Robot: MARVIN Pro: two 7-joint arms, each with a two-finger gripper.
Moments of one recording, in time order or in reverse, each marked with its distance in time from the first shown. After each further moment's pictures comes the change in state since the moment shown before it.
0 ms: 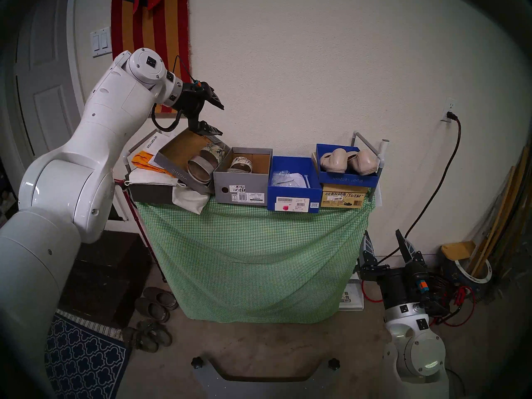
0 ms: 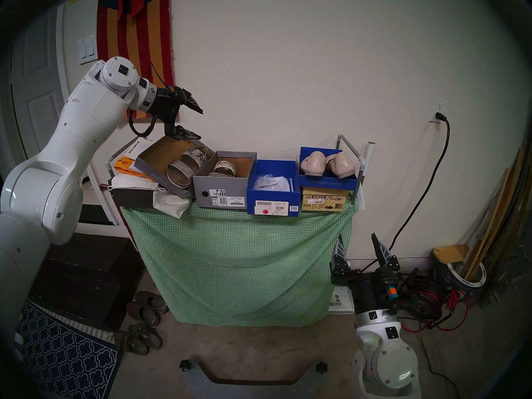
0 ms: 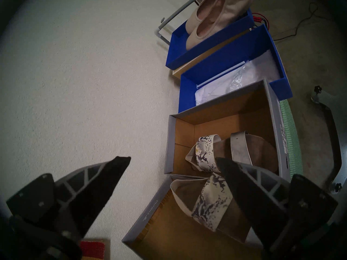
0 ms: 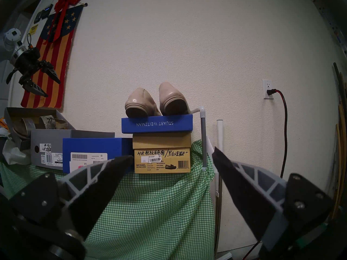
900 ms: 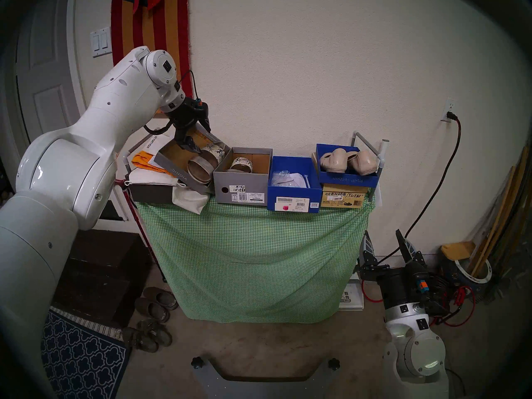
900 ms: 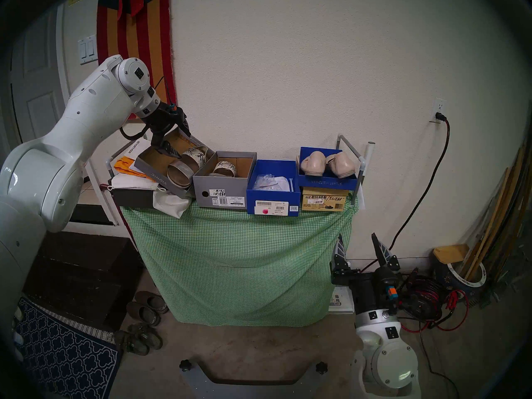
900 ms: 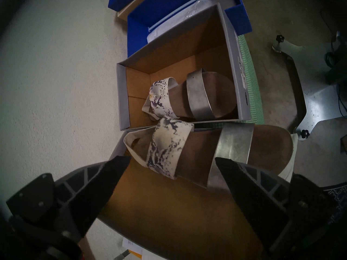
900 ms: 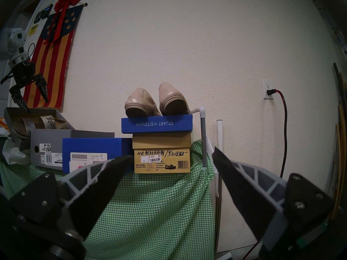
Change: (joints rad) left arm -0.095 -0.035 0.181 0.186 0.184 -0.018 -0.083; right arm 0.001 -0.005 0.002 0.000 -0.002 0.000 0.004
